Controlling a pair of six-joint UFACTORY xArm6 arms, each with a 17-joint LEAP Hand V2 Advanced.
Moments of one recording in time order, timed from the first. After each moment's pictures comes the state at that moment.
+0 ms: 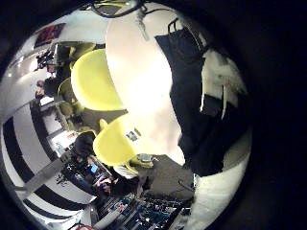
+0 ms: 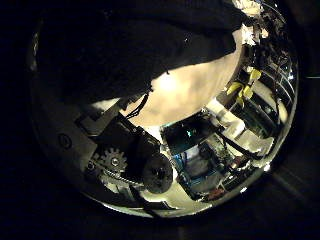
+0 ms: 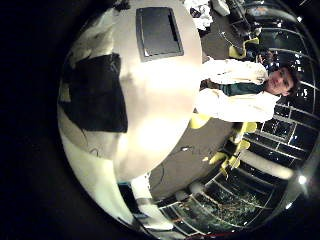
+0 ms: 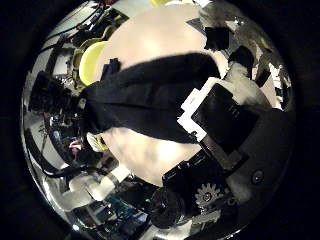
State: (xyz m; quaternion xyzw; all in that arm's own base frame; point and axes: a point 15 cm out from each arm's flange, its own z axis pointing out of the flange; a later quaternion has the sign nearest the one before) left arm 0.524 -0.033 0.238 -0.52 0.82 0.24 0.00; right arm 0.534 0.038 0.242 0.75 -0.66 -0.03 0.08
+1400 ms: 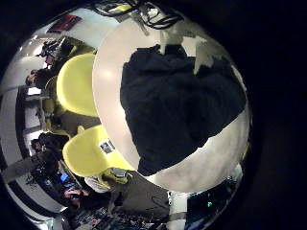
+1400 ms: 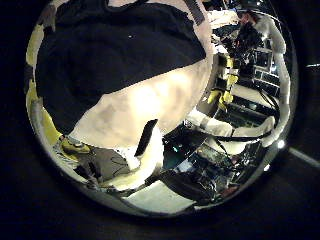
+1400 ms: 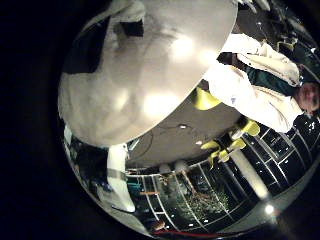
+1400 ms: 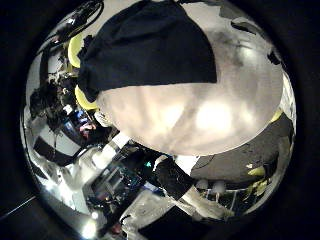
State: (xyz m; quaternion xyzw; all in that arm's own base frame) left arm 0.441 -0.048 0.246 -0.58 0.81 0.08 -0.07; right arm 0.450 -0.029 0.190 0.77 -0.59 -0.16 0.17
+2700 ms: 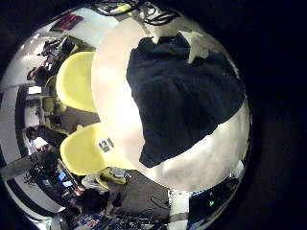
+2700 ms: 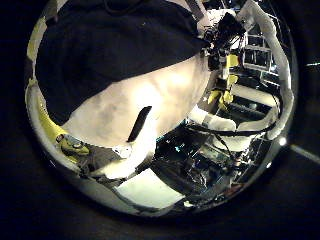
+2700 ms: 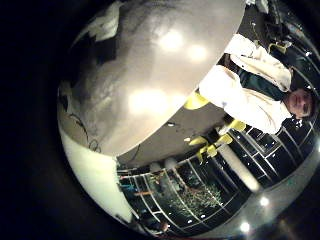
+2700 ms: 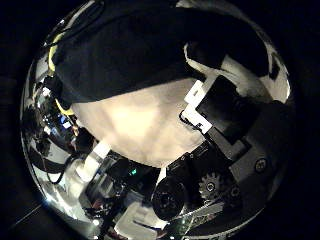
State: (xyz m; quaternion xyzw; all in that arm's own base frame) left arm 0.406 -0.046 0.243 -0.57 0.81 0.08 -0.08; right arm 0.448 -0.070 0.169 0.75 -0.61 -0.12 0.23
